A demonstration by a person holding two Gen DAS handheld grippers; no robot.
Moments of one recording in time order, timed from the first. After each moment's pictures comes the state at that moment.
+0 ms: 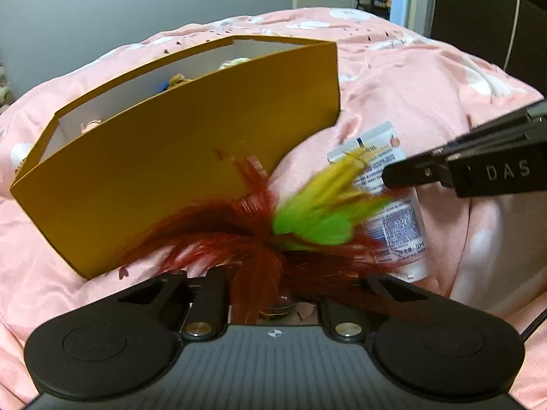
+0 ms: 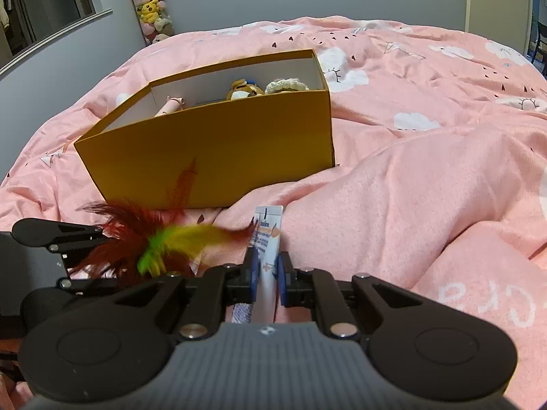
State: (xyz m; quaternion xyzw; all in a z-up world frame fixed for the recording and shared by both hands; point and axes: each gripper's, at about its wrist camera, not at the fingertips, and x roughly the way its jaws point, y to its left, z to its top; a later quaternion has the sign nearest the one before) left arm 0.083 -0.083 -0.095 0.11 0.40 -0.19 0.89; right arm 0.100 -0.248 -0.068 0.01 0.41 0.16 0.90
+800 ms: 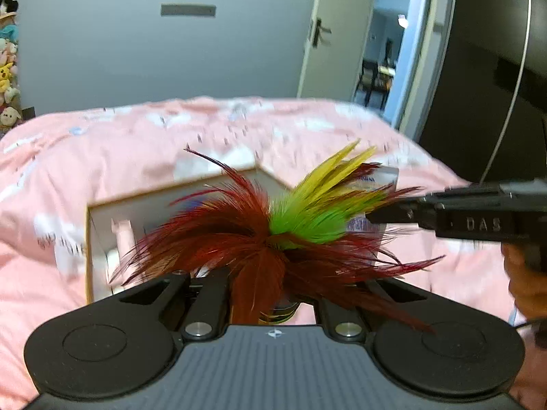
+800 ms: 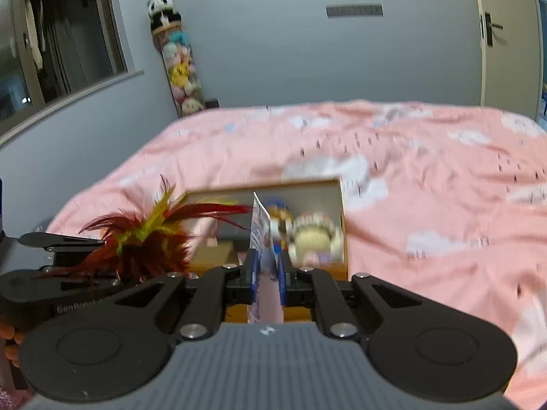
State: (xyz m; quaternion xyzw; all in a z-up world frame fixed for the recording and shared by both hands) left arm 0.138 -0.040 0.039 -0.01 0.31 -0.22 0.93; right arm 0.131 -0.250 0.048 0.03 0.29 0.20 0.93
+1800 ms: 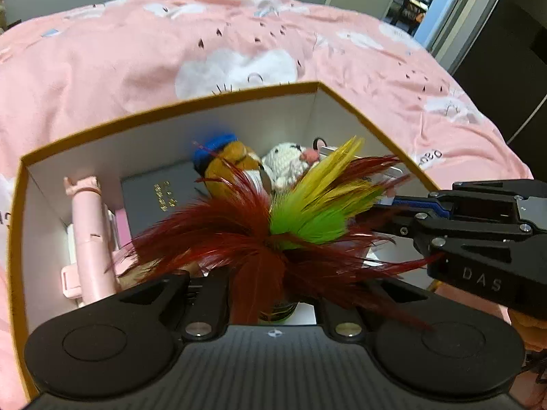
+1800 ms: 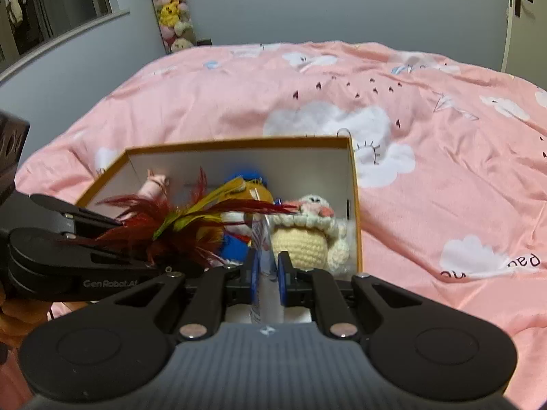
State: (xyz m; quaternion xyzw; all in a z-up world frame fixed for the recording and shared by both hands) left arm 0.288 -0.050 -0.068 -0.01 0.49 -0.21 0.84; right arm 0.273 -0.211 -0.040 -0.02 0.39 0.20 0.90
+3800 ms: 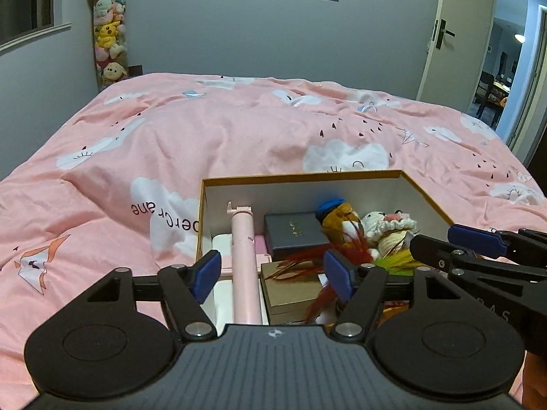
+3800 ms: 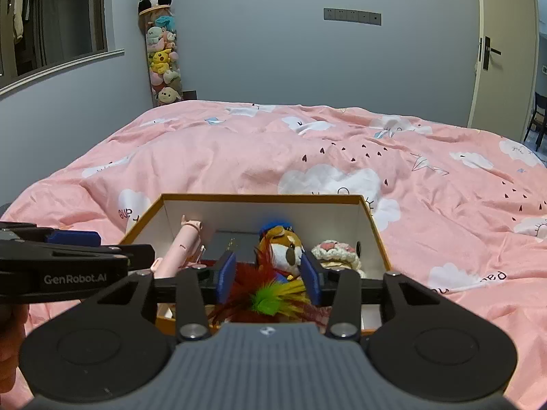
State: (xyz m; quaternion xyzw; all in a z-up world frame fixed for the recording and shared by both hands) left arm 0.187 0.007 0.001 -0.03 0.36 -0.01 0.93; right arm 0.191 -0.158 0.004 -0.03 0.29 0.14 0.95
